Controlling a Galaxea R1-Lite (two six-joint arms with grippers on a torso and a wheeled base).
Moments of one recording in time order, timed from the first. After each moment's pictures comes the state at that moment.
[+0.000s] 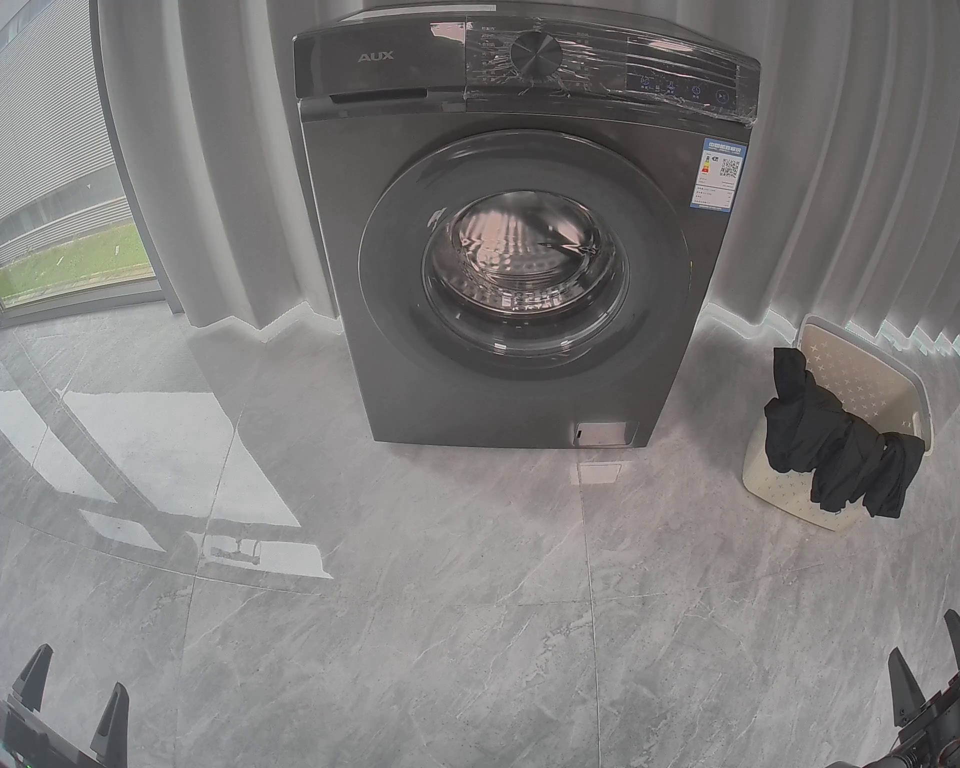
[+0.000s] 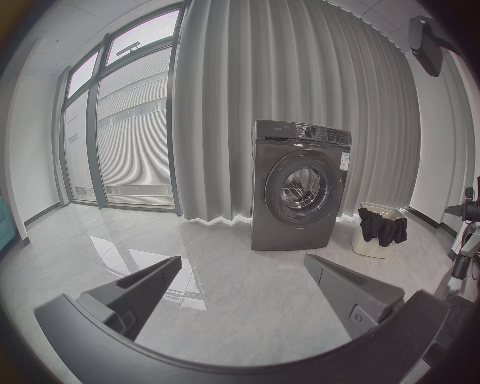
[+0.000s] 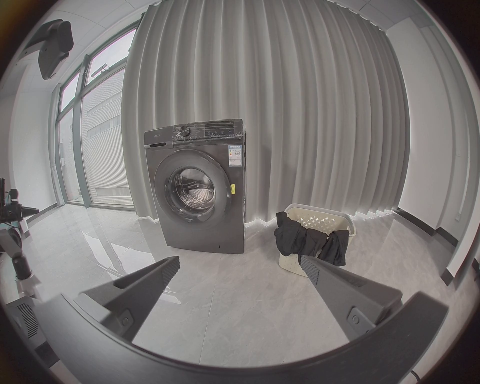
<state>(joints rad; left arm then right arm) 0.00 0.02 -0.02 0.00 0.00 -0.01 0.01 0.02 -0.02 -0.01 0.02 0.00</state>
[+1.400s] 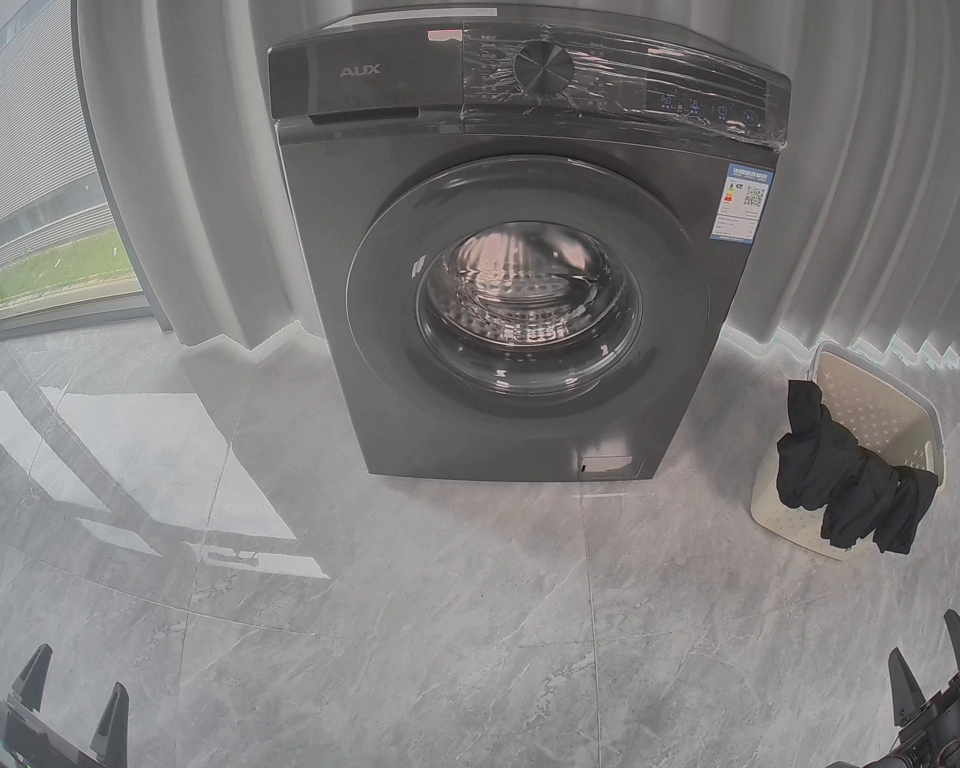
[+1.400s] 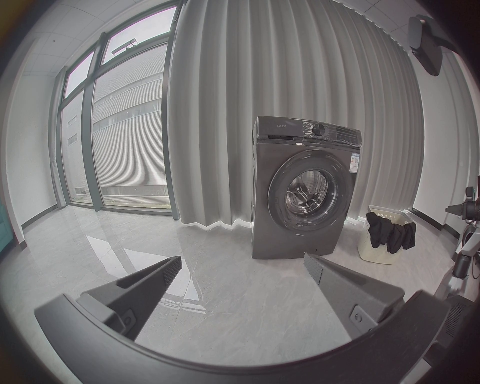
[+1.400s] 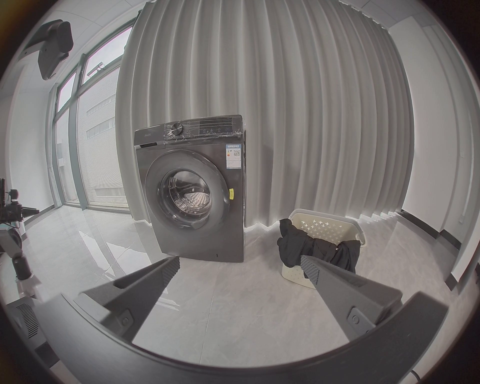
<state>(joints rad) 0.00 0.02 -0.02 0.00 0.00 -0.01 0.01 0.02 -0.02 -0.01 0.02 0.00</state>
